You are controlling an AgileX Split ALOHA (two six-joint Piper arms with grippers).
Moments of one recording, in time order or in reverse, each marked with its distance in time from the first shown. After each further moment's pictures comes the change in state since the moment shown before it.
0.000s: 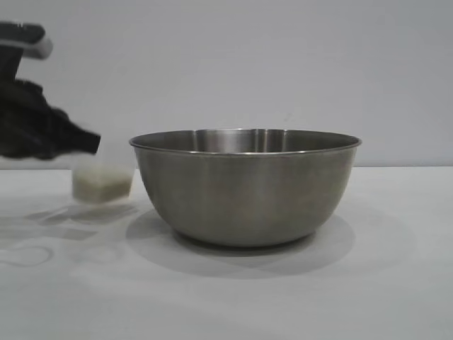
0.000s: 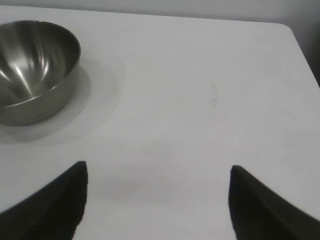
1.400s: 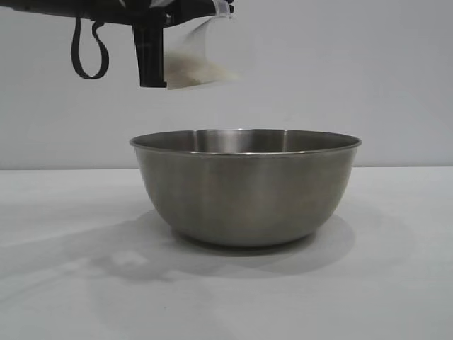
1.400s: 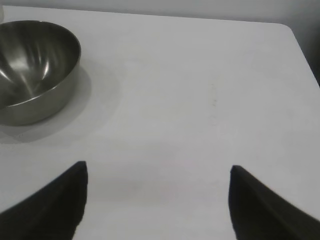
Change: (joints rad) left arm -0.135 -0.109 -0.204 0.572 -0.004 1.243; right arm 0.000 0.000 0.000 0.000 0.000 0.000
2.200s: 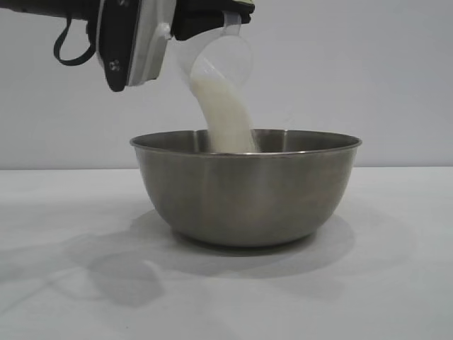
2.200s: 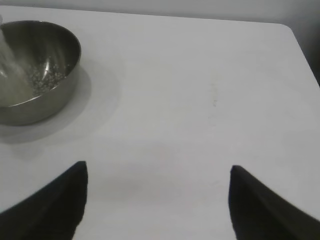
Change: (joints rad) left arm 0.000 0.000 -0.002 0.215 -0.004 0.574; right arm 0.000 0.000 0.000 0.000 0.000 0.000
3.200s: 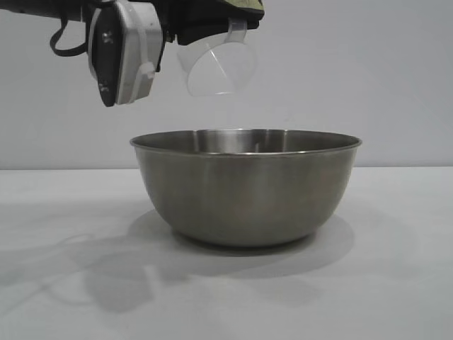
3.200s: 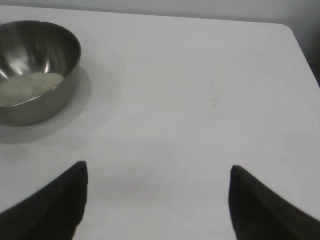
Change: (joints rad) left arm 0.000 0.000 -0.001 0.069 0.000 0.117; right arm 0.000 0.000 0.000 0.000 0.000 0.000
